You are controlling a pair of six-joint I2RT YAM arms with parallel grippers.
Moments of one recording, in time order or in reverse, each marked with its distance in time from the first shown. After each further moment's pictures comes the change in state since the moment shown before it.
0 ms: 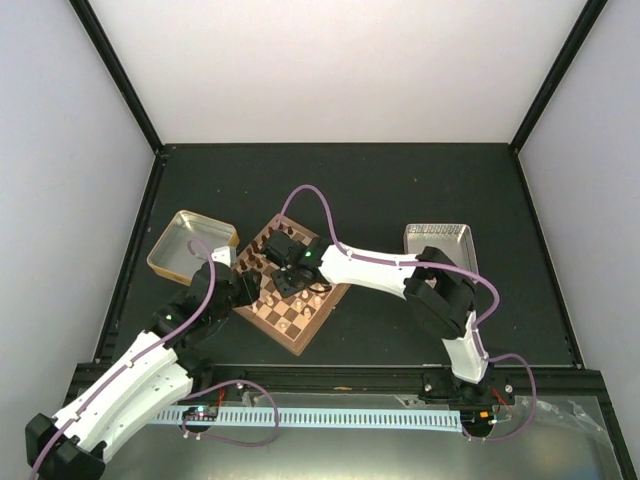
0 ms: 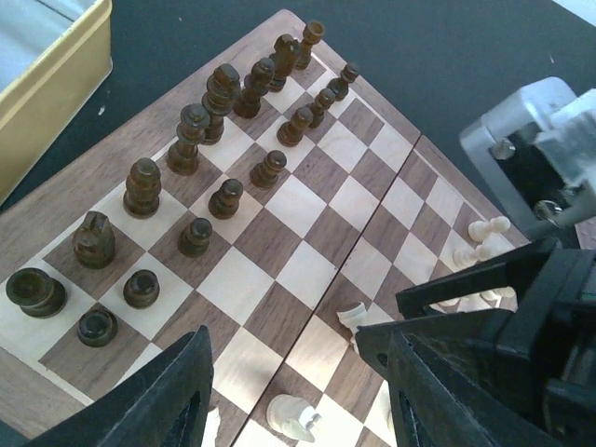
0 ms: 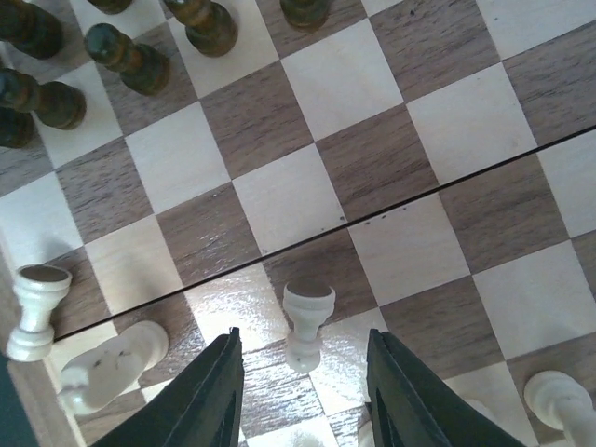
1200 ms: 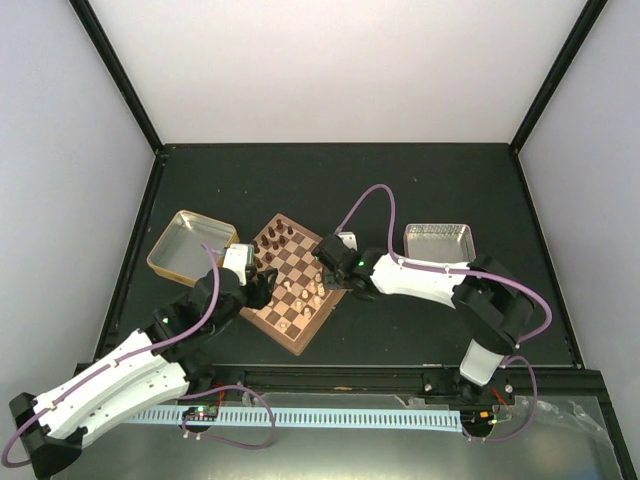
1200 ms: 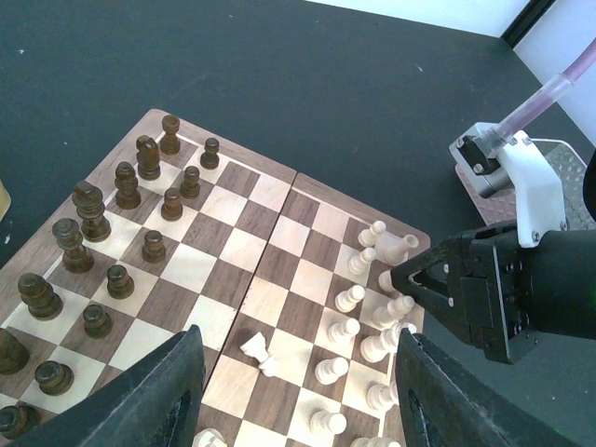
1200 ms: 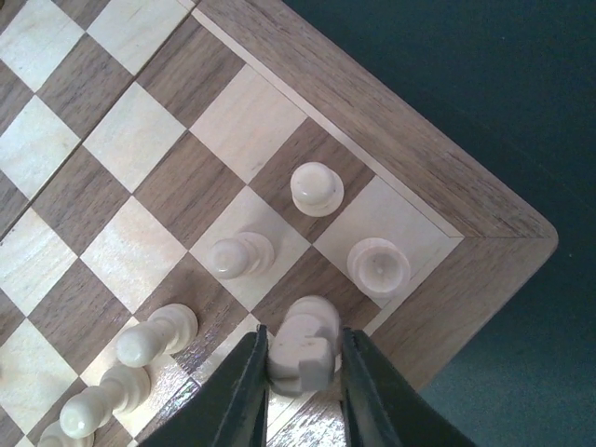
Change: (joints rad) left arm -0.276 -0.013 0.098 0.031 -0.160 0.134; right arm -0.127 -0.299 -0.482 0.229 0.193 0.278
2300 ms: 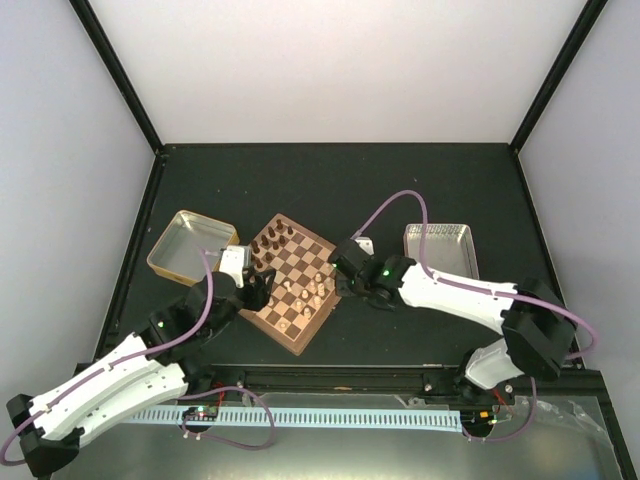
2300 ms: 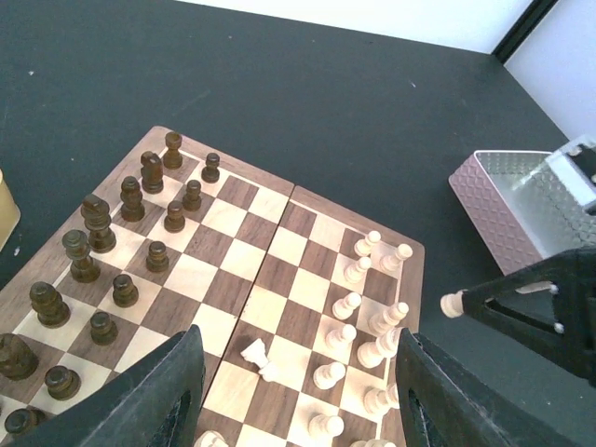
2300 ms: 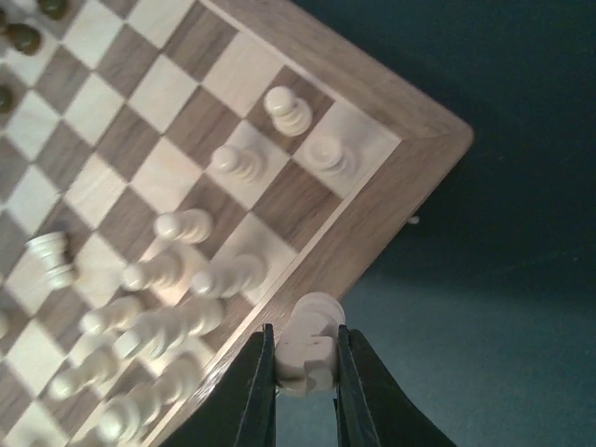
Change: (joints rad) left arm -0.040 -0.044 0.001 -0.014 -0.047 0.006; right arm 0.037 -0.259 -0.106 -0.093 -0.051 0.108
